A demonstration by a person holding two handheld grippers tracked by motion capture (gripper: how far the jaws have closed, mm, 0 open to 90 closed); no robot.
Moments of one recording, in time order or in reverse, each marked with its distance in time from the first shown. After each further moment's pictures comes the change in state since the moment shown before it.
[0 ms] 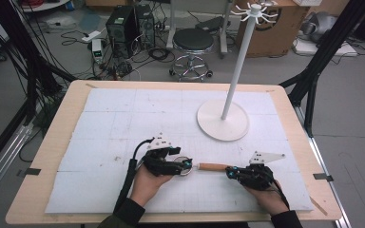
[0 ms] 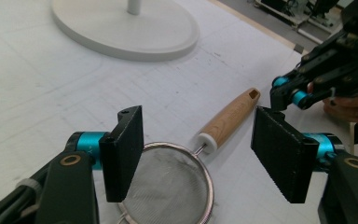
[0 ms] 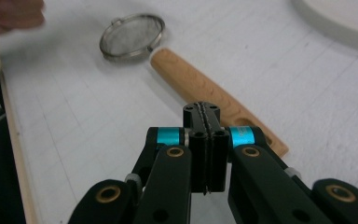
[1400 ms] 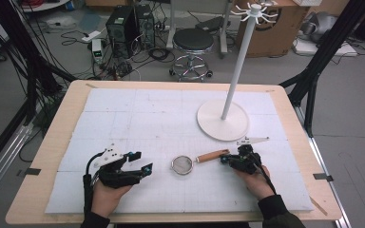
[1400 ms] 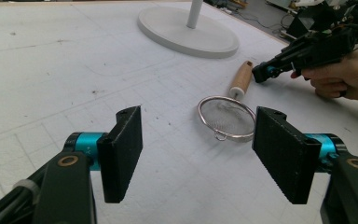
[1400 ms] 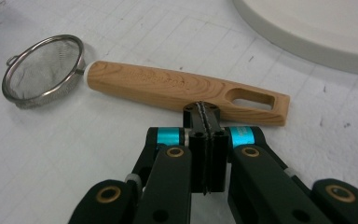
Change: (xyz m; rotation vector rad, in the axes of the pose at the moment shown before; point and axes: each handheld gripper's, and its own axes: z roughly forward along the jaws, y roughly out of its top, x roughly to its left) left arm 0.029 -0.045 -0.092 -0.114 0.116 -0.007; right arm -0.027 0.029 0.042 0.095 -0.138 0.144
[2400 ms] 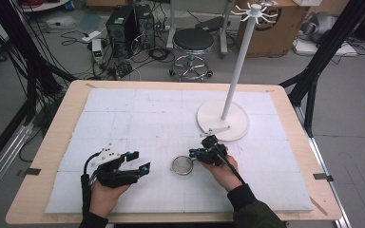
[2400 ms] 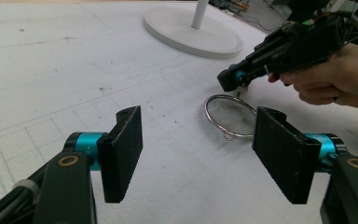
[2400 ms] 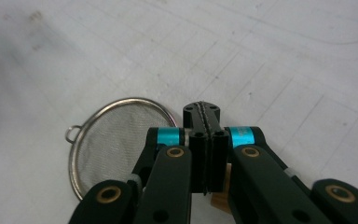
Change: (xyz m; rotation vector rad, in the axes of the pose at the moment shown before) left arm 0.006 -0.002 -0.004 -0.008 0.008 -0.021; right arm 0.073 0.054 0.060 0.073 0.025 -0.065
